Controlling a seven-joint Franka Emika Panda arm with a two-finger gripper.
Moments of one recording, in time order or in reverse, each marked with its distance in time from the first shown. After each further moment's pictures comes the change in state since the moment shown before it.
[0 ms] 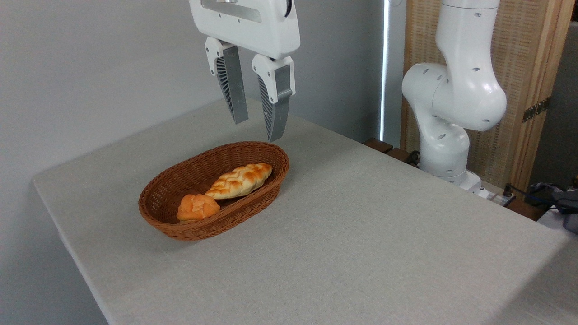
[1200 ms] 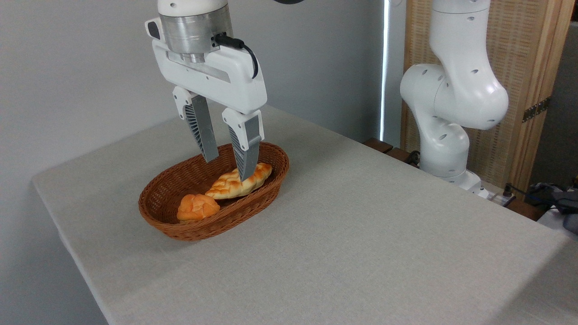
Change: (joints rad) arm 0.093 0.135 -0.117 -0.005 -0.053 0.123 -0.138
